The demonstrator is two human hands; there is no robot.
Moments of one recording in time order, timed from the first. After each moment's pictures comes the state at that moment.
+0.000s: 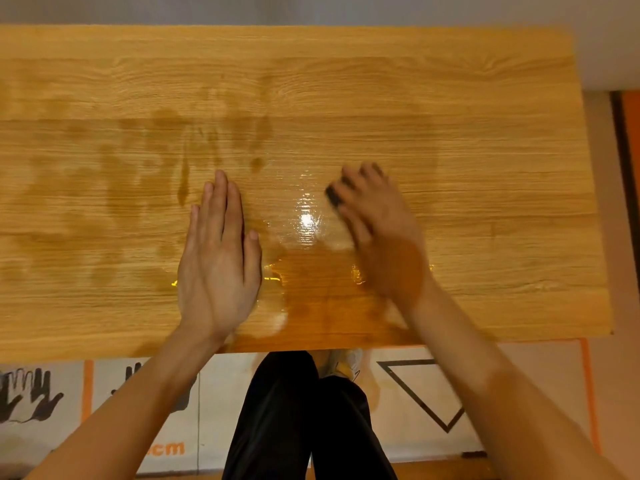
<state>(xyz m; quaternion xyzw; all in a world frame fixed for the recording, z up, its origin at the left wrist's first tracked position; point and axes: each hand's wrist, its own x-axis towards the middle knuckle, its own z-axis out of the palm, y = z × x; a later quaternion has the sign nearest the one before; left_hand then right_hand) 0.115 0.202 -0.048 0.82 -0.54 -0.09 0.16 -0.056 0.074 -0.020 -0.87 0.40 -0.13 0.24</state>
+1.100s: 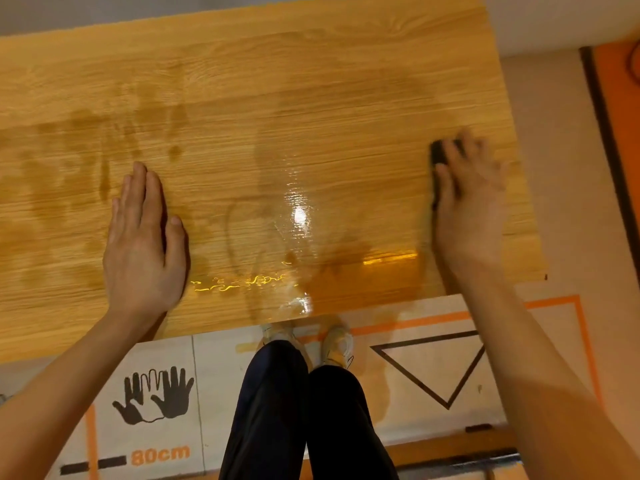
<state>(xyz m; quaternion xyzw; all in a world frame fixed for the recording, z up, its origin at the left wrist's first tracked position) 0.121 0.205 -0.058 0.82 -0.54 -0.07 0.16 -0.207 0.032 -0.021 -0.74 0.64 -0.14 0.15</state>
